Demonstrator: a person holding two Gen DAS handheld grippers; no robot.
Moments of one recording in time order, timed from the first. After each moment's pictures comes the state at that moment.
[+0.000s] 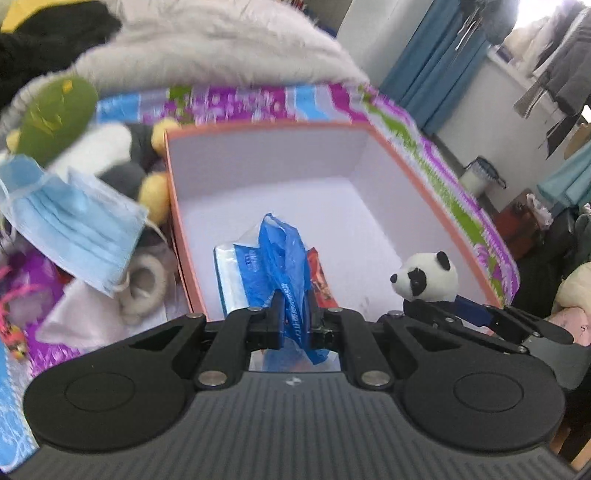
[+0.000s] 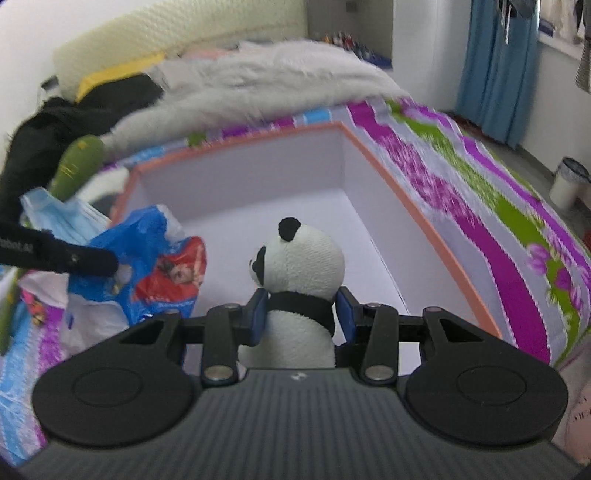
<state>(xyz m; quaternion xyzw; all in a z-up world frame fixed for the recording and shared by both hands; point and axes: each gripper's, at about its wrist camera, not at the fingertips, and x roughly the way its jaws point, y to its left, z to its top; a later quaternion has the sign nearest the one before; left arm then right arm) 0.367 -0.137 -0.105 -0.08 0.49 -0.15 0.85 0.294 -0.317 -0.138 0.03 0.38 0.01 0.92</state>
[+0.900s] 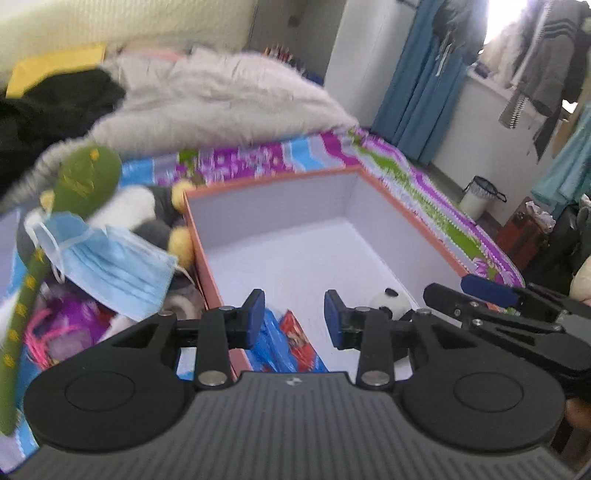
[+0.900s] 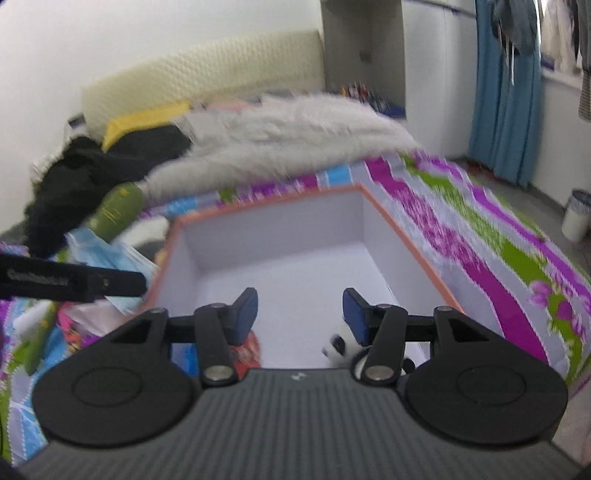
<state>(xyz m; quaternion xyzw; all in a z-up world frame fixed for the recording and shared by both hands) 0.311 -0.122 -0.059 -0.03 0.38 -0.16 0.91 0.260 -0.311 -0.098 0.04 0.30 0.04 0.95</state>
